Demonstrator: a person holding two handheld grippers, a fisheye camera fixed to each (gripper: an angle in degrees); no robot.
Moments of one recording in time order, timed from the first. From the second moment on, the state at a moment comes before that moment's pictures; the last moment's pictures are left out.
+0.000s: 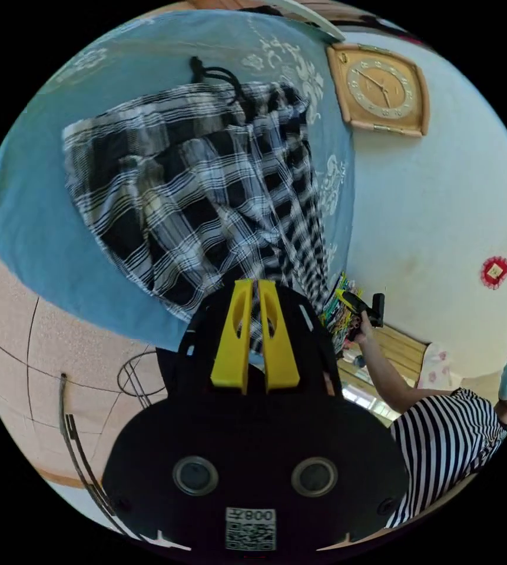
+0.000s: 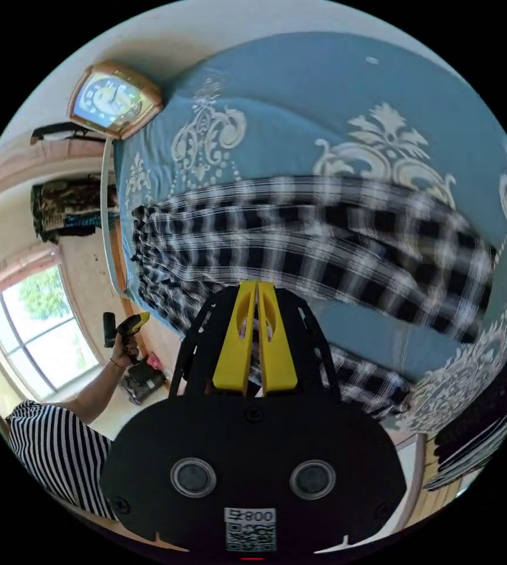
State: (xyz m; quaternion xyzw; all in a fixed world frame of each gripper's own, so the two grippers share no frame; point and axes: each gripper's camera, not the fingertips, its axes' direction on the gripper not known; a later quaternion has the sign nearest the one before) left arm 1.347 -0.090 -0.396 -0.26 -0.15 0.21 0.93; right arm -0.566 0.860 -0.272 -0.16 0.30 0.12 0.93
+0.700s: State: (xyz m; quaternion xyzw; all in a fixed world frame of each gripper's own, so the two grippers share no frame) left arm 1.588 0.002 -0.144 -0.32 -0.33 0.52 0.72; right arm -0.515 0.964 -0.559 0.04 0.39 0.16 0.91
